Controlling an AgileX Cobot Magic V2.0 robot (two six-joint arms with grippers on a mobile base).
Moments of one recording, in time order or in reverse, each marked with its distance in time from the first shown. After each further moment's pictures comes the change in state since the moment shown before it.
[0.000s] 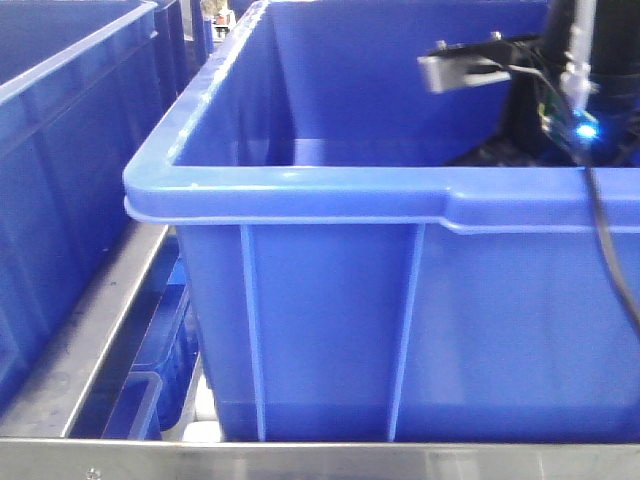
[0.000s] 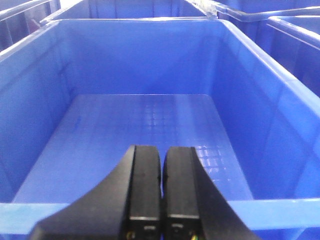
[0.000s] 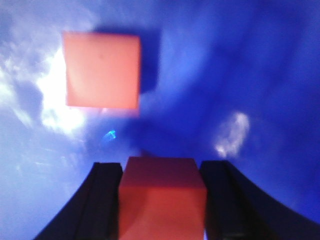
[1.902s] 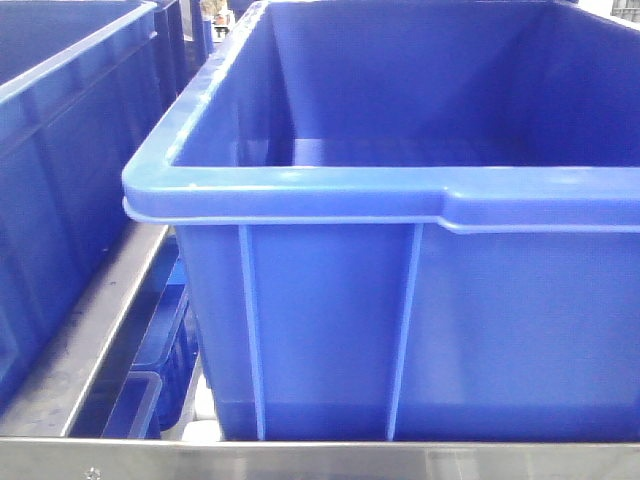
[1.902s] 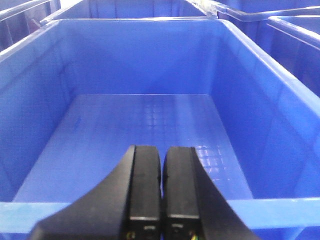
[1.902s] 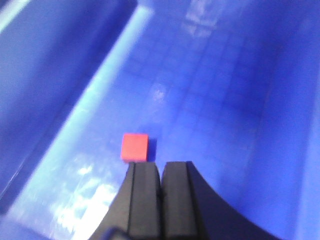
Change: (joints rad) left arm 0.000 0.000 0.000 0.000 -0.002 0.000; right arm 0.000 -0.853 0.322 0.000 -0.221 0.000
